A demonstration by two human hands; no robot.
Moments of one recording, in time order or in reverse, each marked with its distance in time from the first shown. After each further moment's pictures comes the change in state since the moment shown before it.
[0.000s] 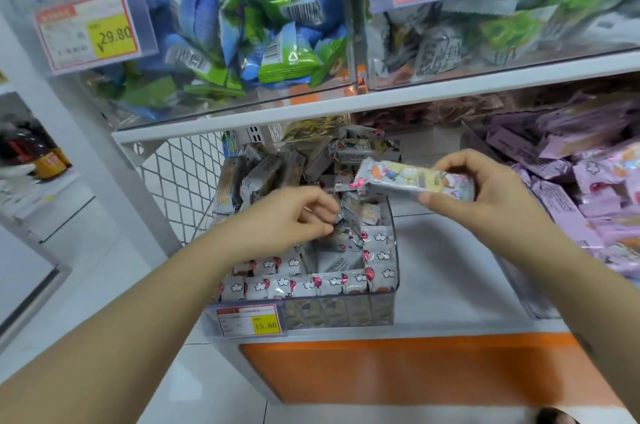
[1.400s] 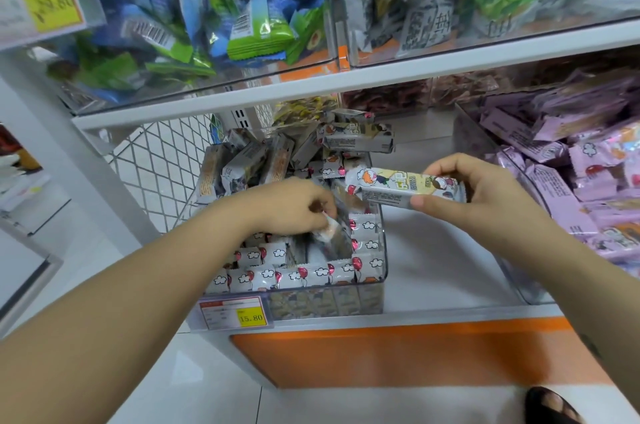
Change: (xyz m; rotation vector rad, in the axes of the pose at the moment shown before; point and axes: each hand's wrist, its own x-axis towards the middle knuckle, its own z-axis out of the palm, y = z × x) left_hand 0.048 -0.006 0.008 0.454 -0.210 -0.009; right_hand -0.004 0.013 -0.005 -0.084 -0.070 0.084
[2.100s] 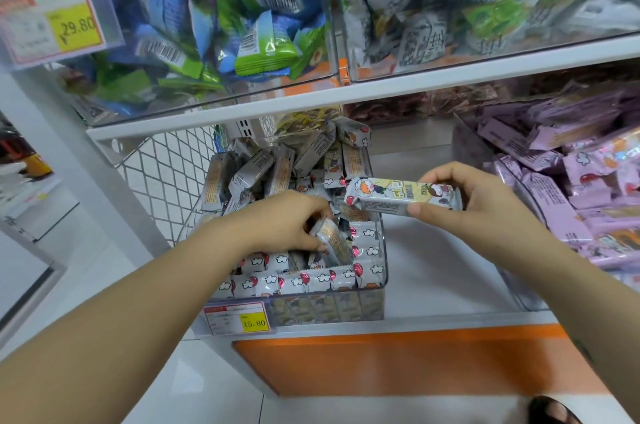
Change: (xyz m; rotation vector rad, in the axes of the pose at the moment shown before) left_hand -0.013 -0.004 0.009 0.075 0.062 -0.005; right_hand -0.002 -0.003 0.001 0.002 0.000 -0.008
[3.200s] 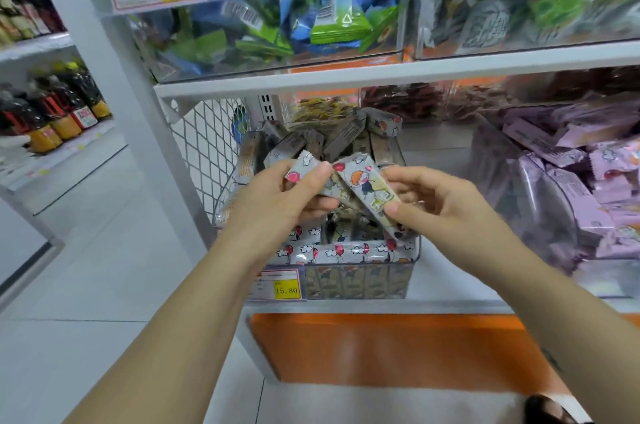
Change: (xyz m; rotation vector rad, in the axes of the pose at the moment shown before) left_hand -0.082 0.018 0.018 -1.280 0.639 -0.129; right_hand -0.028 -0.036 0.063 0.153 -0.129 -0.099
